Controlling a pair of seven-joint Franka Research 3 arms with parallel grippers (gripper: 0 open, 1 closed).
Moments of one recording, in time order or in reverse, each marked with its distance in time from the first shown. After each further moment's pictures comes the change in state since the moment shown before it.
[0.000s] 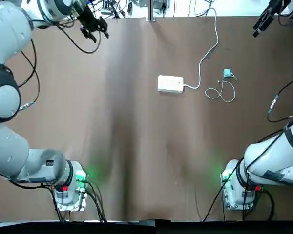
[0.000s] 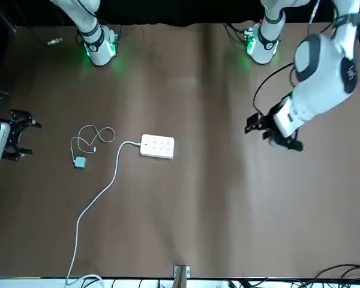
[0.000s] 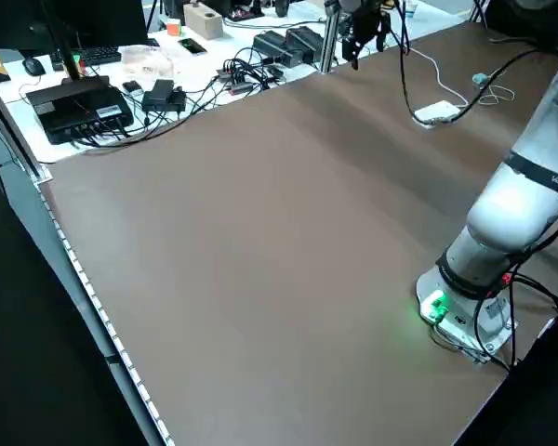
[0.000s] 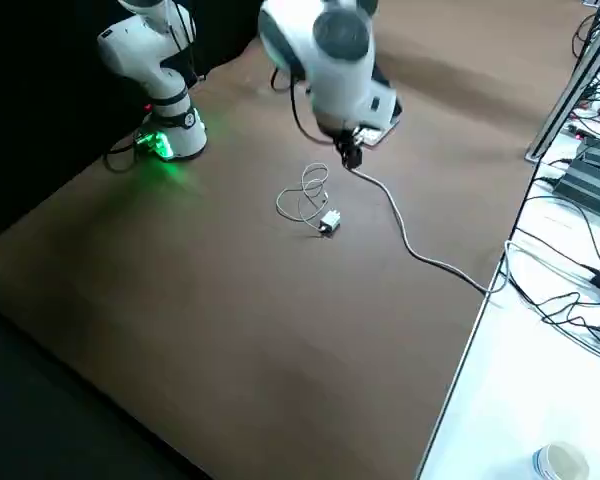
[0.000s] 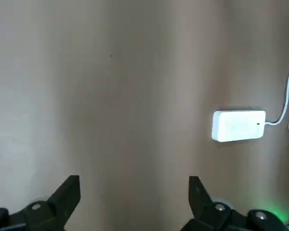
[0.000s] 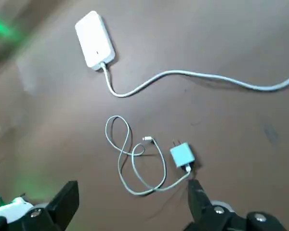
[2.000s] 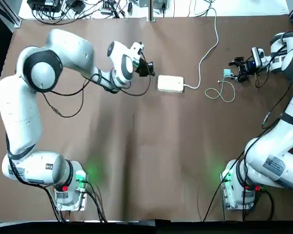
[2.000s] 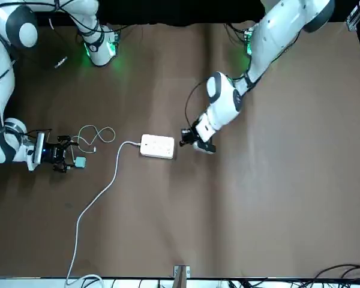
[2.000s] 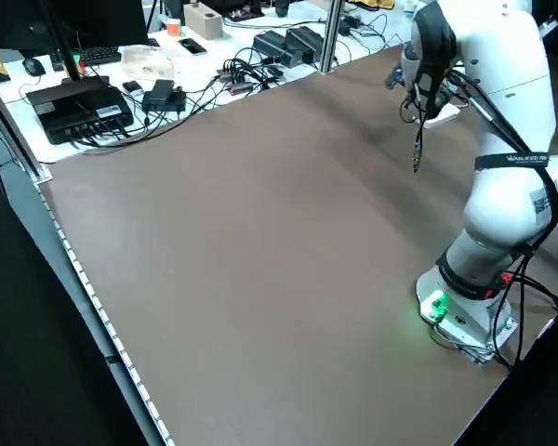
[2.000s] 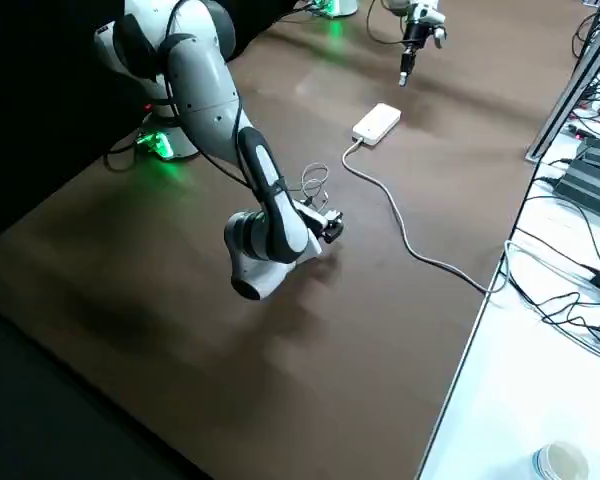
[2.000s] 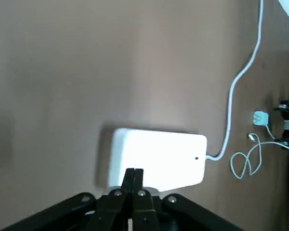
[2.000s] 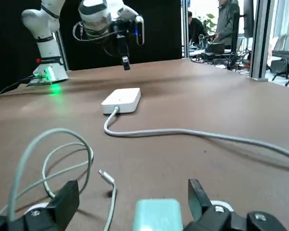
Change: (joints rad) left arm -0.118 0.590 -0.458 -0.034 -0.273 1.000 0.034; right arm -0.201 0.530 0.000 -0.126 0.633 -0.061 -1.110
